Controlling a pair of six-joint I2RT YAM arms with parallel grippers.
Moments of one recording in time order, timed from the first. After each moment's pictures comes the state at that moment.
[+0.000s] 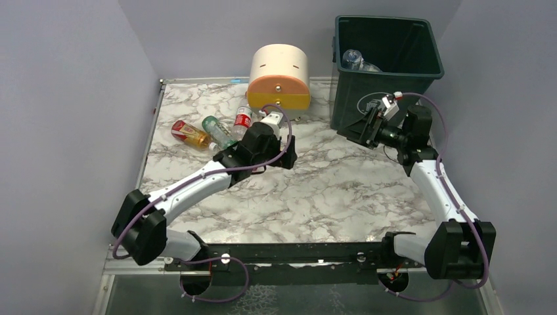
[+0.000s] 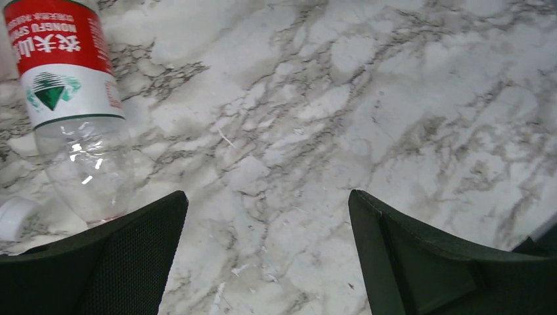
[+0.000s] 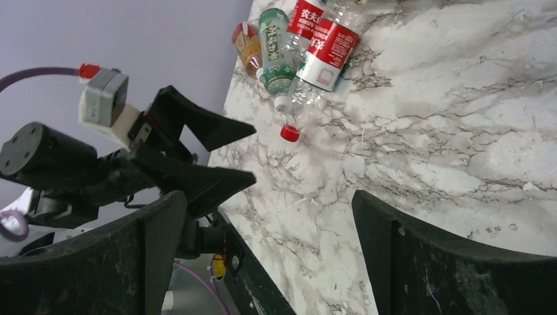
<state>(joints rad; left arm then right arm) -0.75 1.32 0.95 -0.20 -0.04 -0.40 -0.02 1.19 0.86 -0.05 -0.90 0.66</state>
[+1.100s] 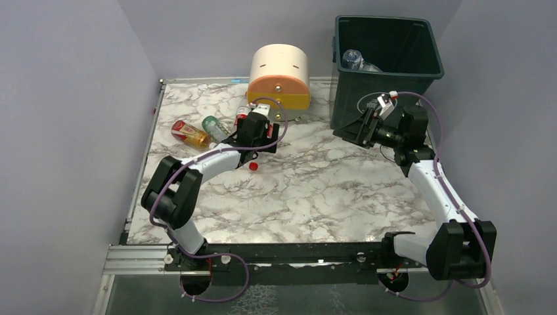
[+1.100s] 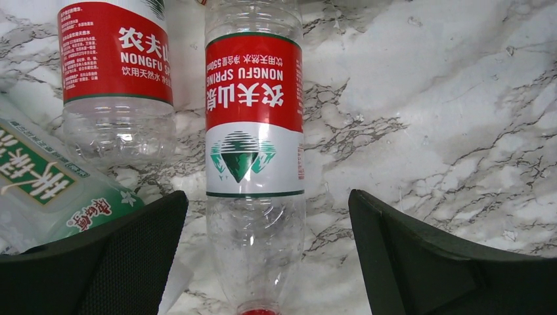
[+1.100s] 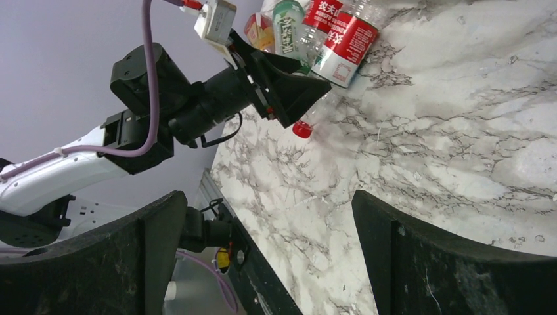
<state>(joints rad) -0.54 1.66 1.01 -0.04 -0.23 -0.21 0.03 1.19 0.86 -0.02 -0.91 0.69</state>
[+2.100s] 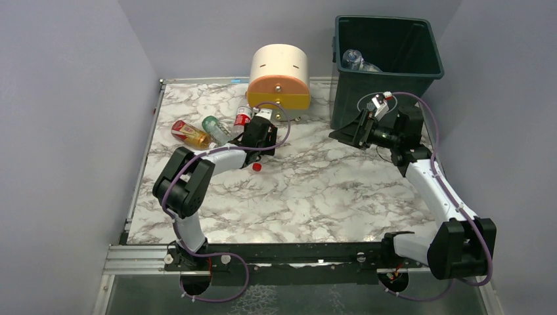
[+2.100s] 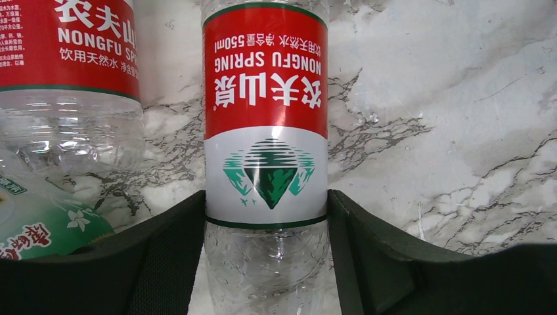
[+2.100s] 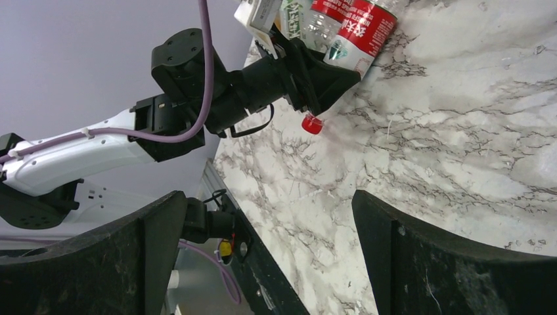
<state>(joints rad) -0.54 1.79 1.01 0.06 -0.24 -0.23 0.07 1.20 0.86 -0.02 -0.91 0.69</state>
